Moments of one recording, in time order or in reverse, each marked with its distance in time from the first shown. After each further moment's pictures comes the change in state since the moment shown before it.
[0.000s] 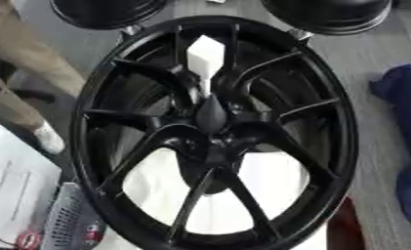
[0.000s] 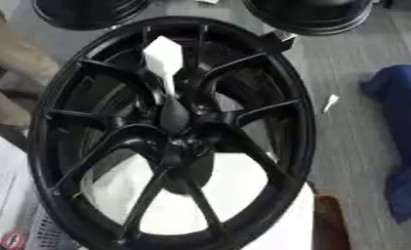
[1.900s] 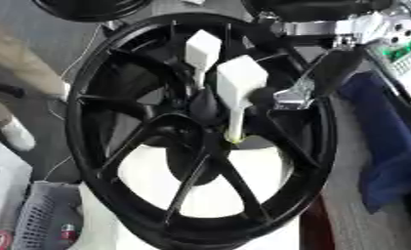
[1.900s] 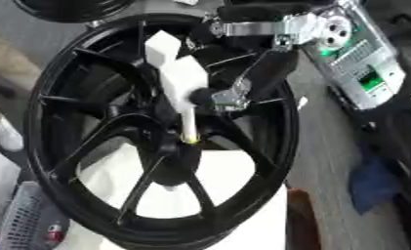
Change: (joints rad) left arm 0.024 0.010 -0.024 0.007 -0.003 0.000 -0.012; right arm -0.834 0.399 0.724 0.031 0.090 0.057 0.648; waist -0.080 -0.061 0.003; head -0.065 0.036
